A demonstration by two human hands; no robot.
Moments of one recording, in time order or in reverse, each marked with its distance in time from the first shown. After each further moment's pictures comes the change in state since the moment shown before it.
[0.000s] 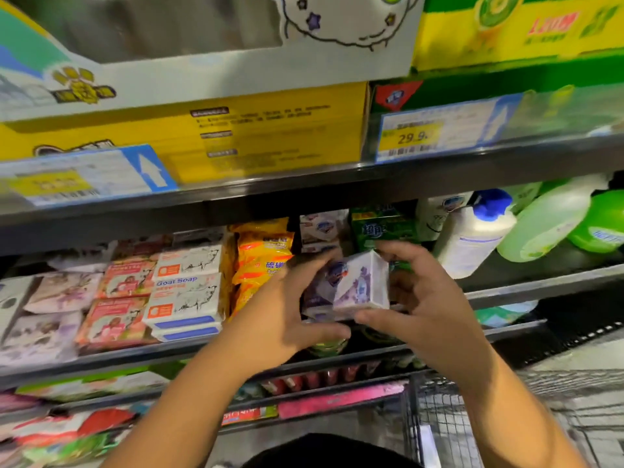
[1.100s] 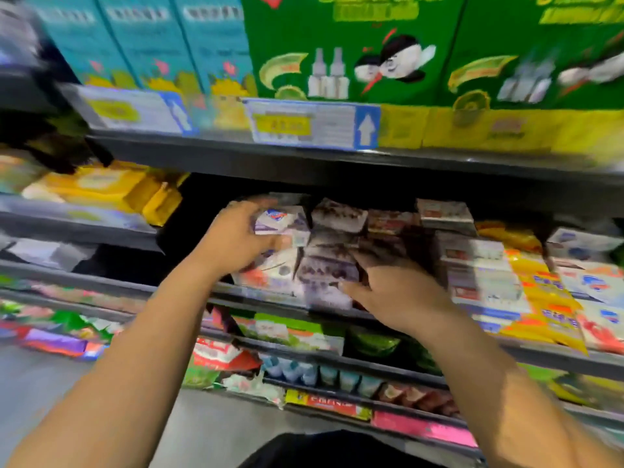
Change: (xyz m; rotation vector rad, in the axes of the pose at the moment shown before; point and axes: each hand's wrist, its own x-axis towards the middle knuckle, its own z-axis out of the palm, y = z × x) left_hand -0.216 -0.248 -0.300 0.270 0.530 -0.313; right_hand 0.070 -0.041 0.383 -1.170 -0.566 -0.025
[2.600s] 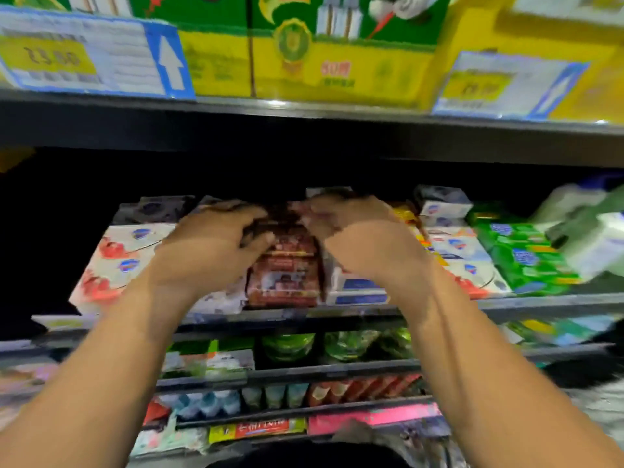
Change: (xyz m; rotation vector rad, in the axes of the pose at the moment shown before) left_hand 0.007 0.106 0.086 0.392 -0.100 0.272; right_hand -0.025 0.072 -0.043 -0.008 0.415 0.054
